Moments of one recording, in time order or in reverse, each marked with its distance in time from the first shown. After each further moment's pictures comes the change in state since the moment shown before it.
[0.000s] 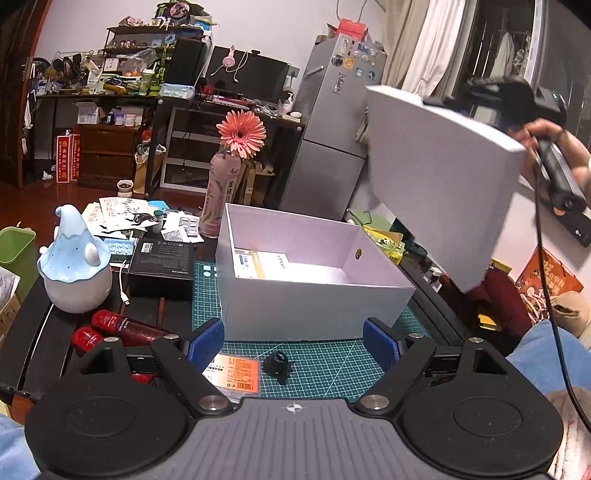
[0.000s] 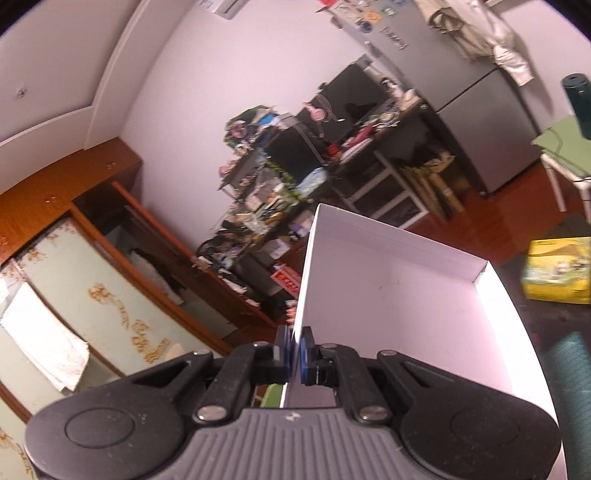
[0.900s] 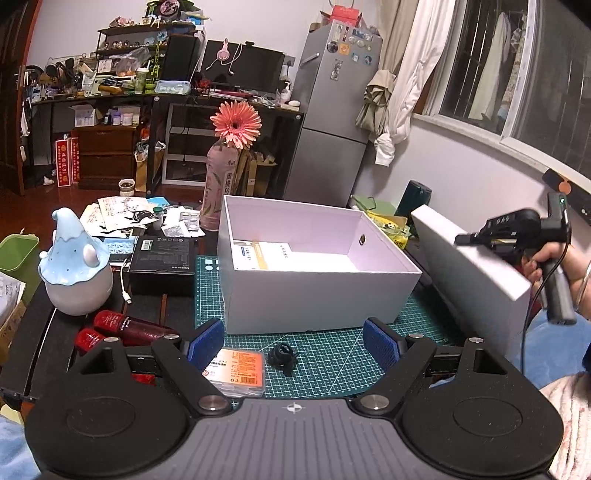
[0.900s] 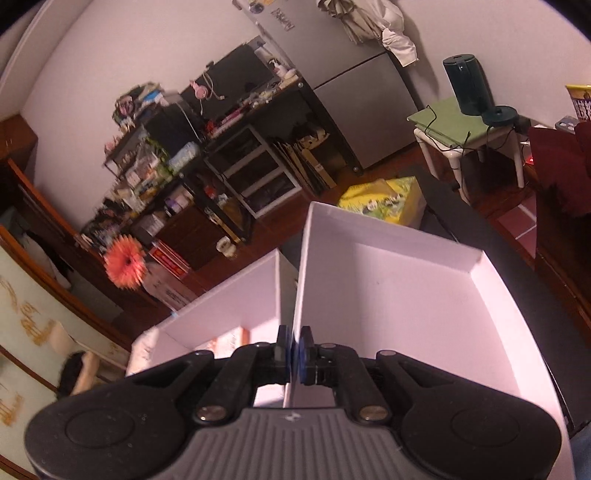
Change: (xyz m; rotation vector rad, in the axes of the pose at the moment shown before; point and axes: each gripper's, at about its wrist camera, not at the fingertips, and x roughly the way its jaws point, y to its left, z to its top) left arm 0.008 -0.010 0.000 0.049 0.038 0.027; right arm -0.071 -0.162 -0.067 0.032 0.047 -0.390
